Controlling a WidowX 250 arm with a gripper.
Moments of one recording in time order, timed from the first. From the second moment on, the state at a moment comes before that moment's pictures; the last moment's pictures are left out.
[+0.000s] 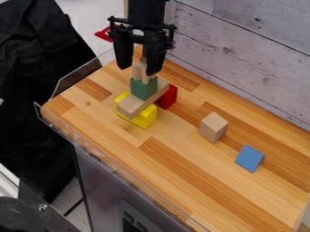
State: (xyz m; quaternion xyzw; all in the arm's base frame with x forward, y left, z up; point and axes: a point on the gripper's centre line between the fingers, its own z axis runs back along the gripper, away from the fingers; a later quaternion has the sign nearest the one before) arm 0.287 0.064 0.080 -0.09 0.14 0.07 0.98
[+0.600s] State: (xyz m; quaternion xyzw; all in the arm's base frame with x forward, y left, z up) arm 0.288 0.060 0.083 -0.07 0.14 0.08 0.98
